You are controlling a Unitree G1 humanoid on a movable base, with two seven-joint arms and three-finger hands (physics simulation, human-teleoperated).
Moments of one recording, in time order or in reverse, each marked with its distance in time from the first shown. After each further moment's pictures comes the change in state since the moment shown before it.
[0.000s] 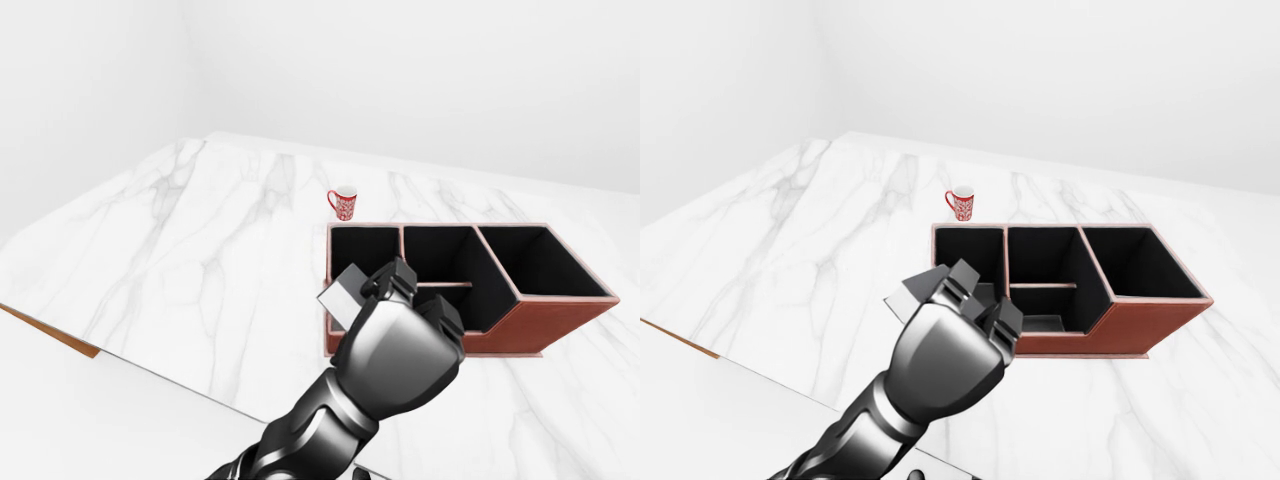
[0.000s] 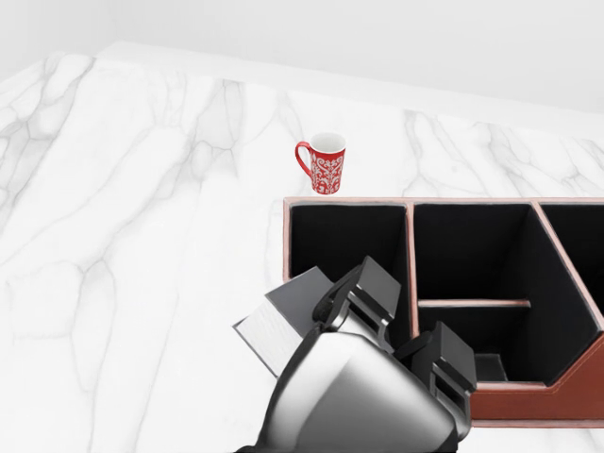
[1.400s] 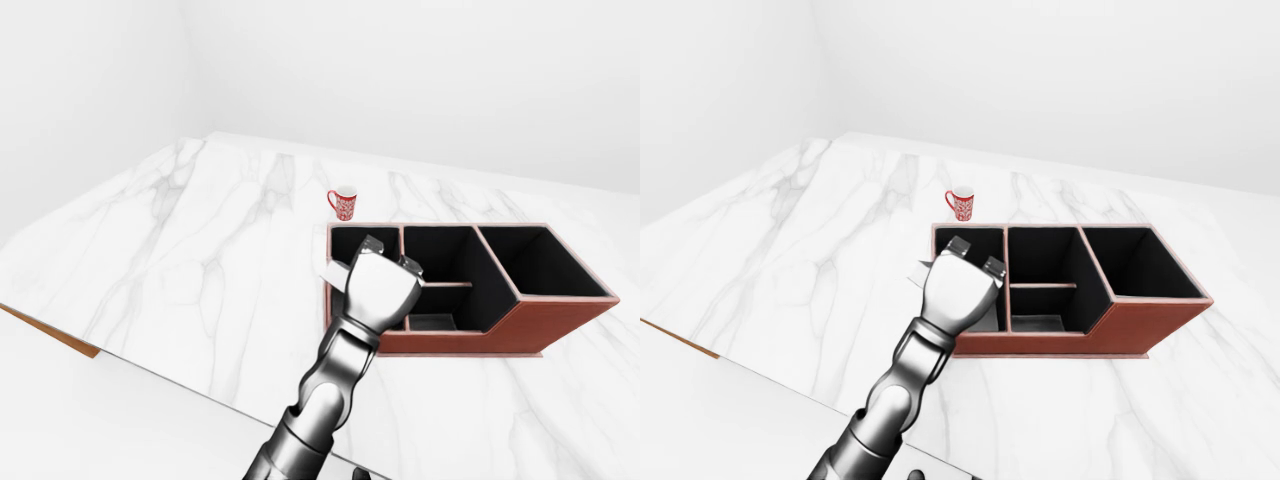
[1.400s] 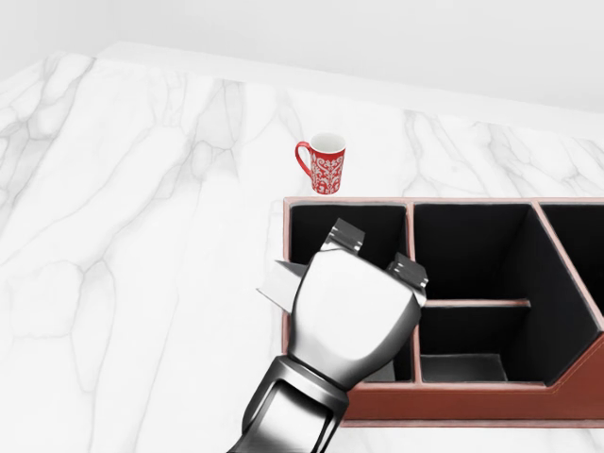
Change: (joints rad) left arm -0.033 -0.369 0.348 0.569 0.007 -0.060 0.239; right arm -0.001 0.003 0.008 0.008 -0.015 0.000 0.012
